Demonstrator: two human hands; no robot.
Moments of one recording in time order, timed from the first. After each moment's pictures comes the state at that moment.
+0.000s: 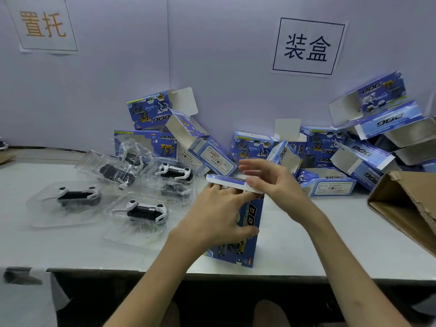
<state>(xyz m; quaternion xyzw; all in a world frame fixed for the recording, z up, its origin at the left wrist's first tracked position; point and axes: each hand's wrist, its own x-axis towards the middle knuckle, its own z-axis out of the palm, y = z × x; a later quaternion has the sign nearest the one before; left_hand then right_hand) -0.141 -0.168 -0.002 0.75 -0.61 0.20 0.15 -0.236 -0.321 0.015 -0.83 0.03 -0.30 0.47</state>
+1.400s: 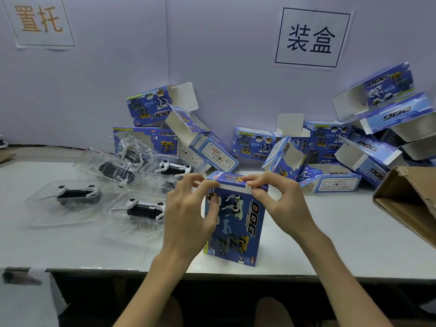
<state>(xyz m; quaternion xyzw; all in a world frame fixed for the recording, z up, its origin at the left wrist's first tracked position) -0.116 -0.151 -0.052 0.71 -0.44 0.31 0.45 -0.239 -0.314 -0.023 -0.80 0.02 -0.41 0.44</state>
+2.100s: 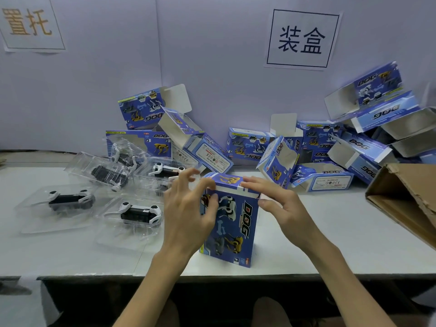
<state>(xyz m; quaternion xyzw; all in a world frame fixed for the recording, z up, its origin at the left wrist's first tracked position) -0.114 -0.163 -0.049 0.72 -0.45 0.28 0.45 -0.263 -0.321 -0.028 -0.83 0.02 -0.32 0.46</state>
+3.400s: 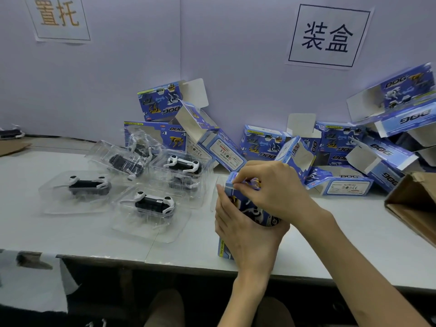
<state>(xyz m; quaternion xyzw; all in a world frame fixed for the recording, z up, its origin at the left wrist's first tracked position) -0.204 -0.227 -0.079 0.73 -0.22 0.15 0.63 -0.221 -0.290 0.023 -0.94 0.02 -0.34 0.05</state>
